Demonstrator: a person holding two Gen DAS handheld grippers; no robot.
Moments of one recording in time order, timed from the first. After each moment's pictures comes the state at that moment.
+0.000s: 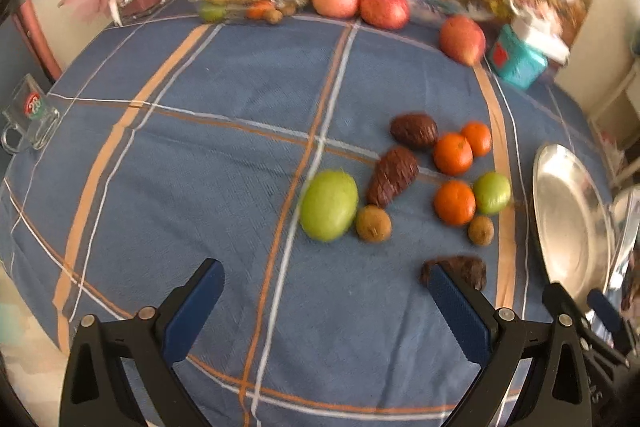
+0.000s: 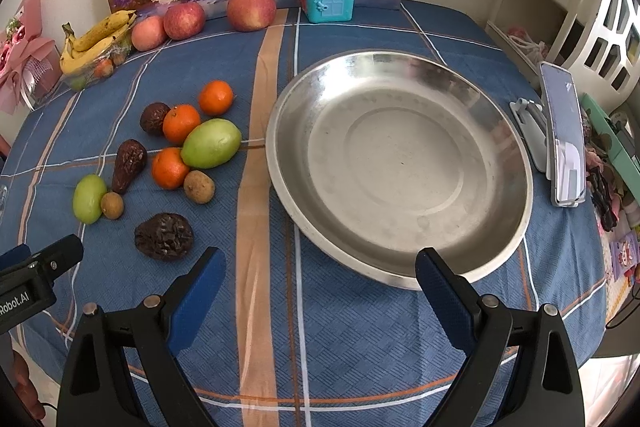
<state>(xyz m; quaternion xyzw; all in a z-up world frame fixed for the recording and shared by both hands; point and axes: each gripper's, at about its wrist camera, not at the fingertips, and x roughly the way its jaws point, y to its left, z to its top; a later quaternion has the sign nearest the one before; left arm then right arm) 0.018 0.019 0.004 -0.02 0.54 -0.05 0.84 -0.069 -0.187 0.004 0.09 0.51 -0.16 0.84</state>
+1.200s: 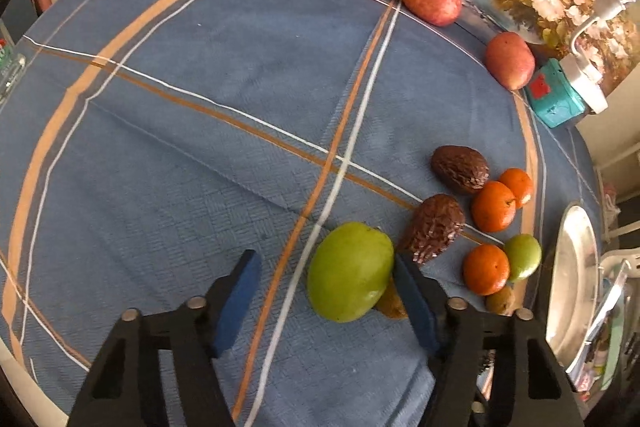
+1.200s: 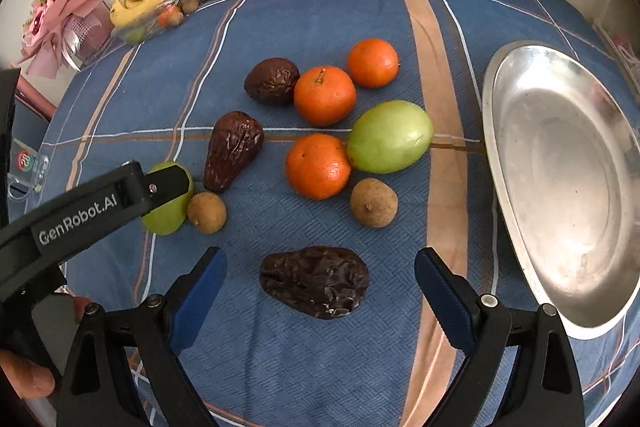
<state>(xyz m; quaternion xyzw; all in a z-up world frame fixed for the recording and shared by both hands) 0.084 0.036 -0.044 -0.11 0.59 -0.06 0.80 0.012 -0.103 -0.034 0.11 0.58 -0.04 0.81</state>
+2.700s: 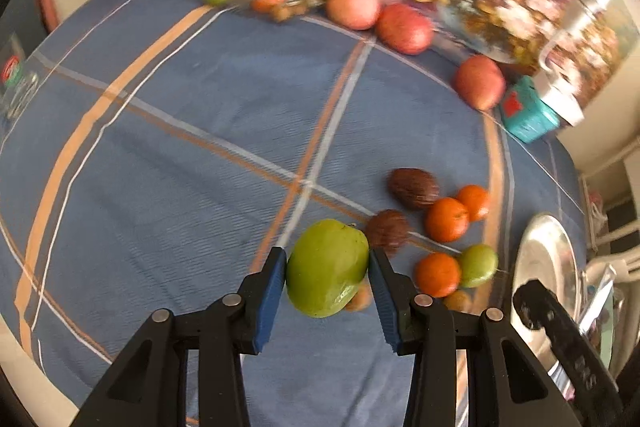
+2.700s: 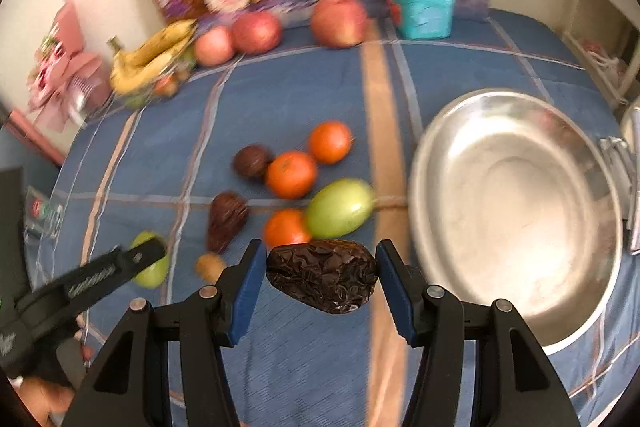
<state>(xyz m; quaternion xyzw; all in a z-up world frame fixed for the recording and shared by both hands) 0.067 0.016 0.000 -0.11 0.56 -0.06 0.82 0.004 -0.157 0.024 0.15 0.51 -0.08 0.84</state>
